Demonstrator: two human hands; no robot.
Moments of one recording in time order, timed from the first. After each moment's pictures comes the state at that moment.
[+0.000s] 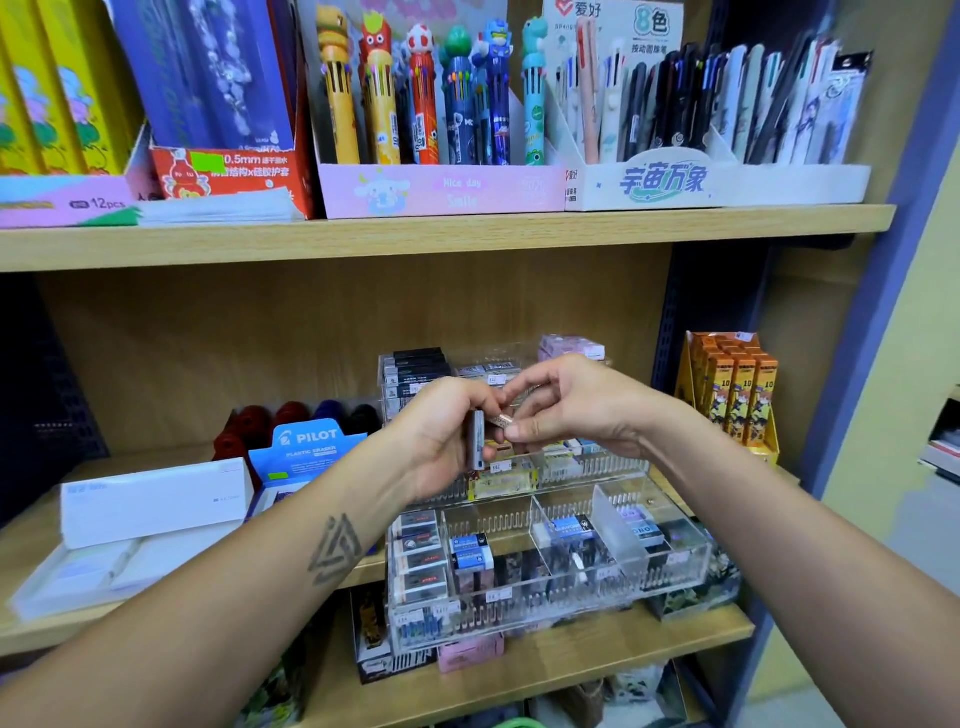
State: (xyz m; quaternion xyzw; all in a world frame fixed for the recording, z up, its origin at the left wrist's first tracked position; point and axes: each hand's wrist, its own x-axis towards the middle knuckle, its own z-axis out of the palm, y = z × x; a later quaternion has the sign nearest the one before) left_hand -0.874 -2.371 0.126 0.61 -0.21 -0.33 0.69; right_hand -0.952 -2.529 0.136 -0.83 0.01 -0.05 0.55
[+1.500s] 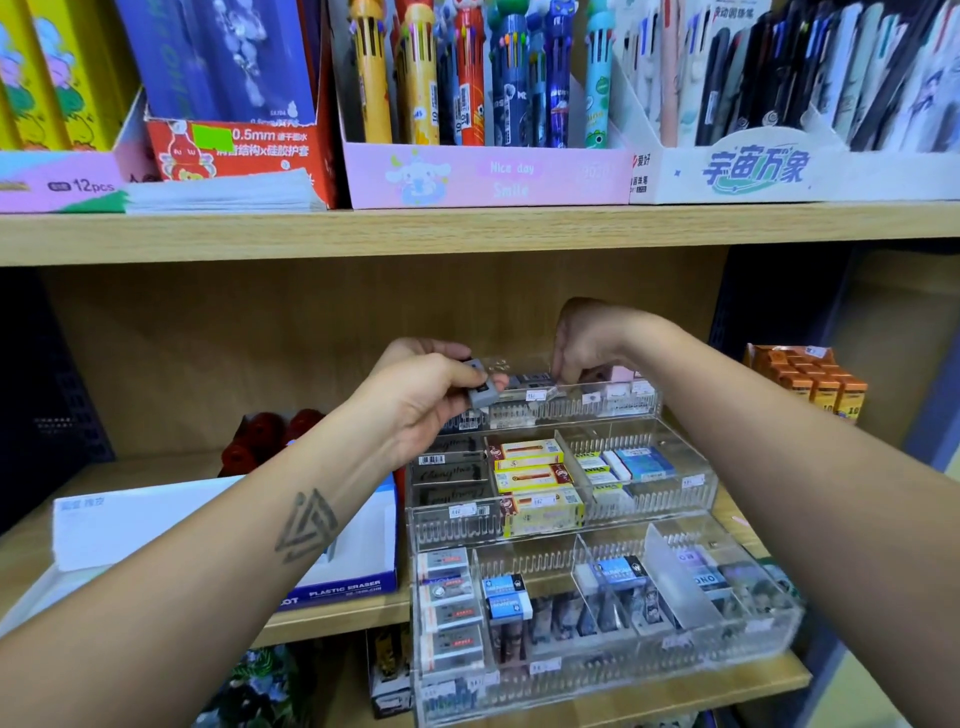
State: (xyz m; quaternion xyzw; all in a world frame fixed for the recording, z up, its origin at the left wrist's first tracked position) left_hand -0.813 -2.359 0.152 0.56 -0.17 -0.22 0.78; right_hand -0.828 -2.570 0.187 -0.98 0.15 0.02 0.12
